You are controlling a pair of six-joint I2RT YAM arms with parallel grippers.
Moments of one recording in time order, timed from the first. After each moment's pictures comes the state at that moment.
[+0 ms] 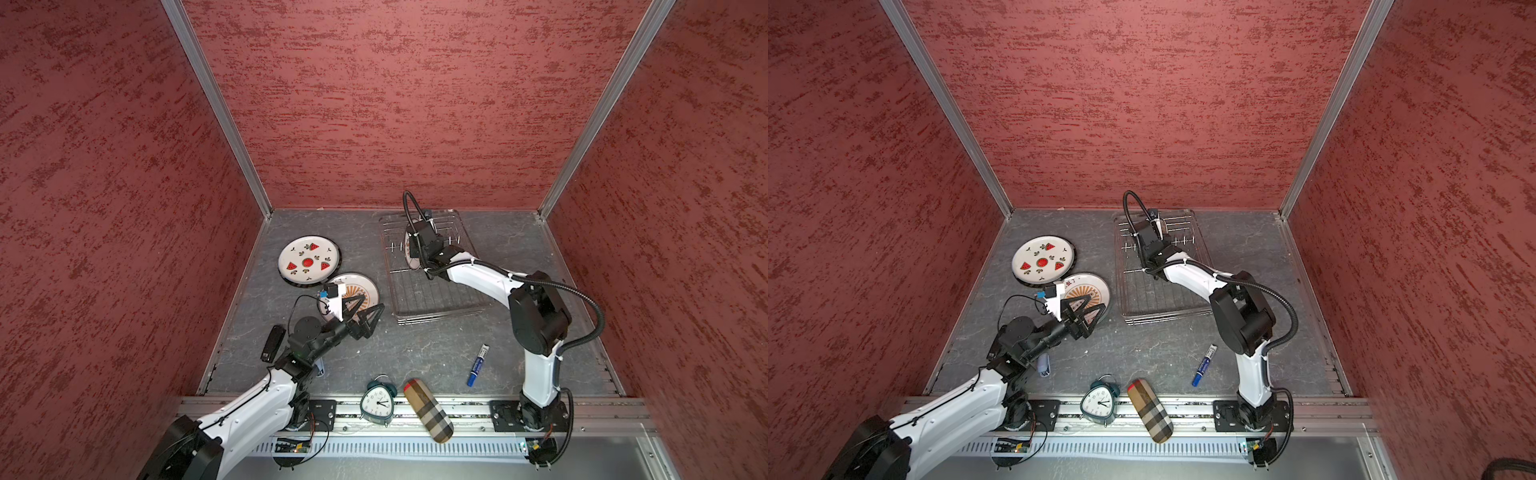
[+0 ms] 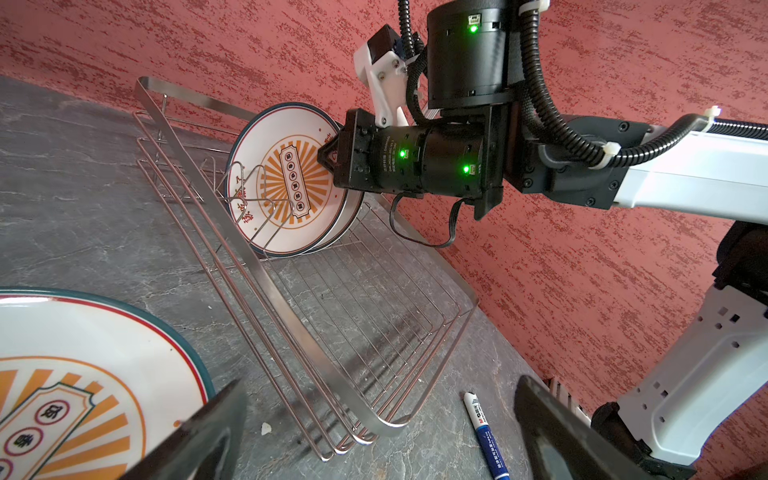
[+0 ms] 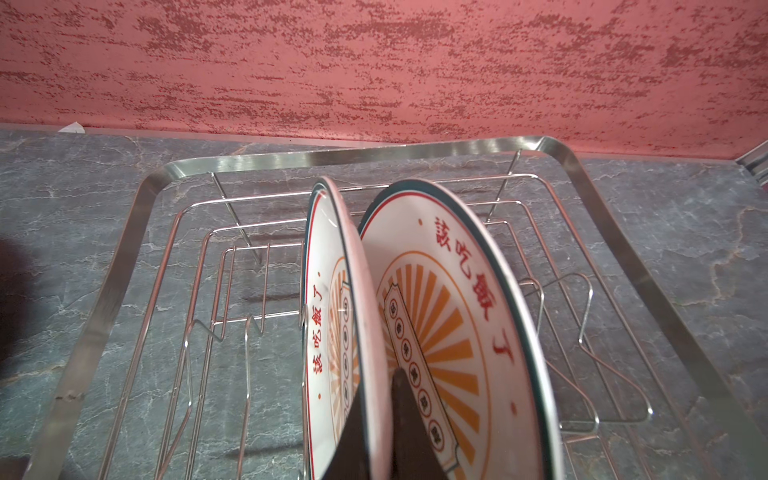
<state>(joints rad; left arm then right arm) -0.51 0.80 0.09 0.70 0.30 -0.60 0.64 1.96 1.49 -0.19 0.55 0.36</state>
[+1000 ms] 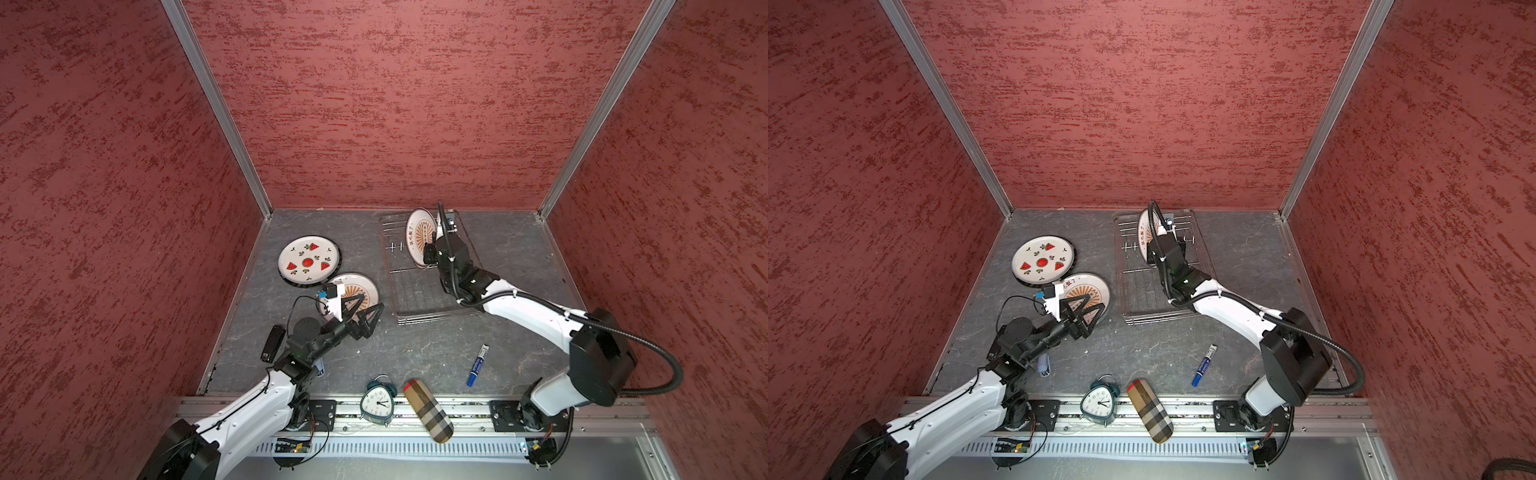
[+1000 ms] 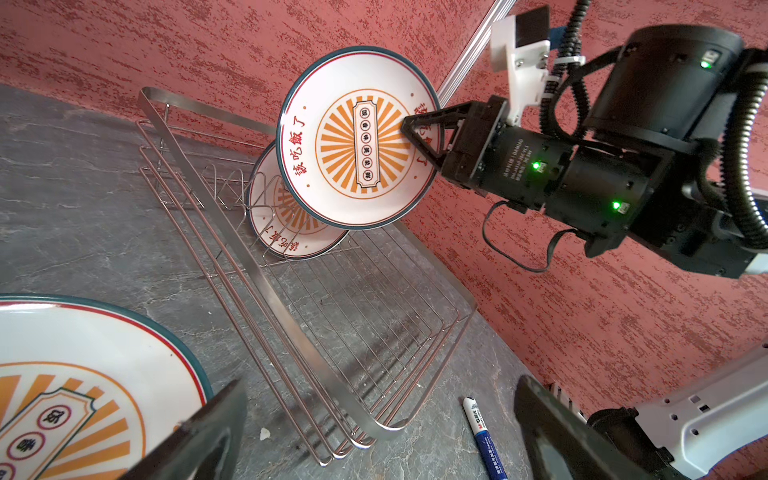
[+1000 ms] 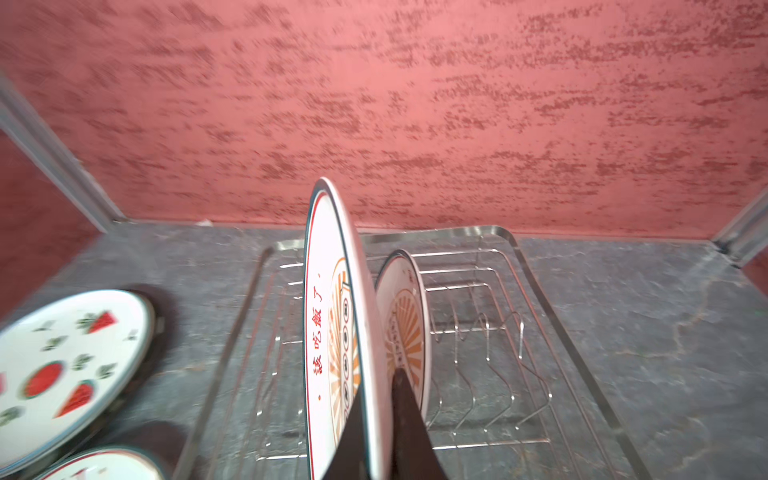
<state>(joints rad) -0.52 0.77 0.09 0.68 0.29 -0.60 0.70 1.50 1.03 0.20 0.52 0.26</state>
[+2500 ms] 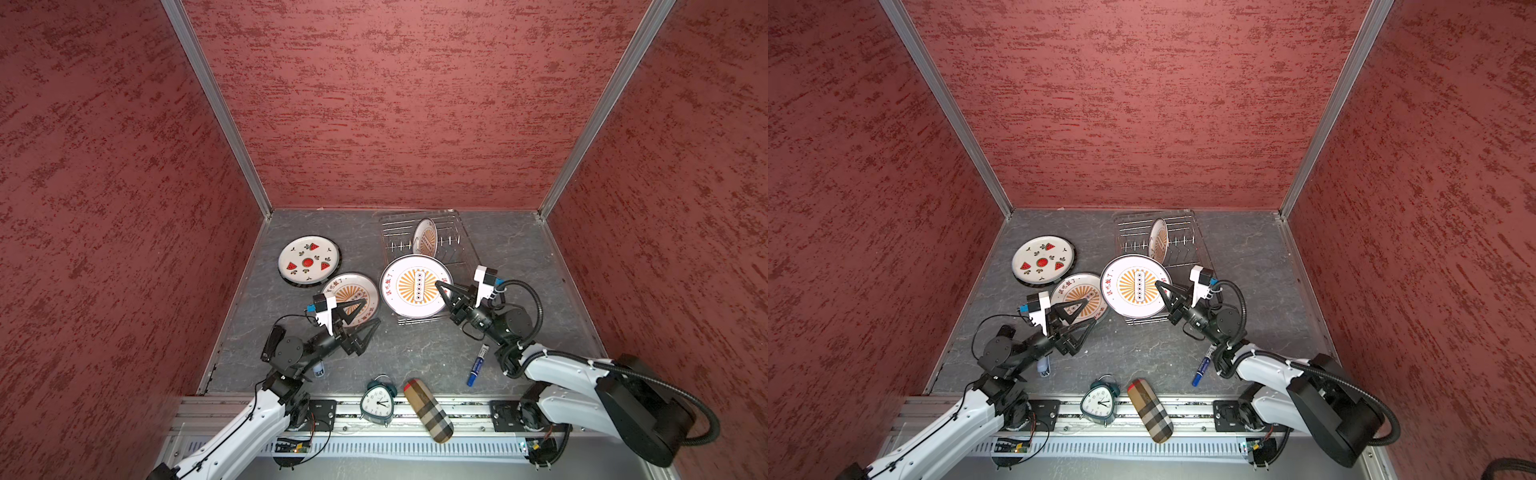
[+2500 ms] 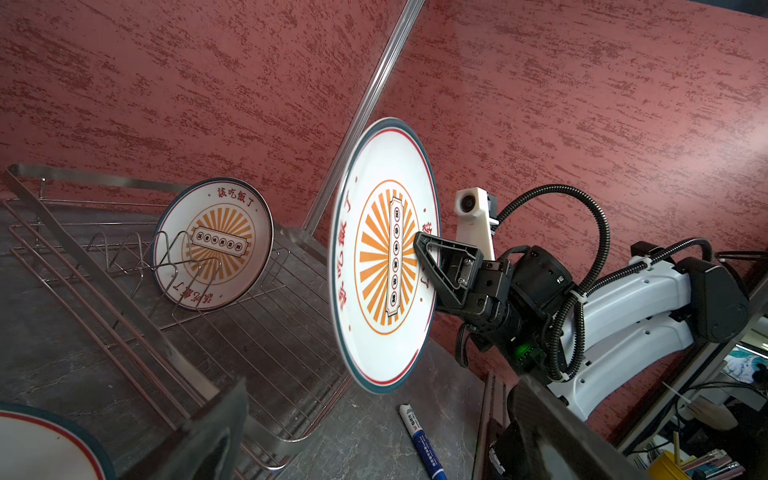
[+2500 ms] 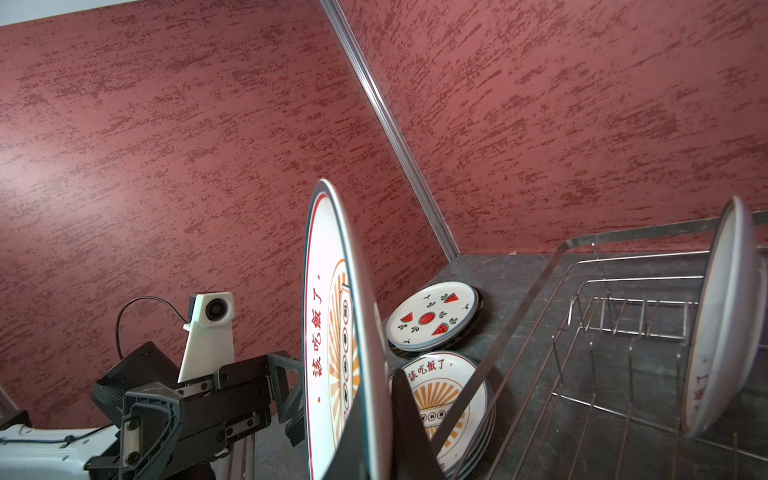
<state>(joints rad) -0.54 0.46 0.03 0.67 0.41 -0.62 0.63 1.21 0.26 1.26 -0.29 0.64</state>
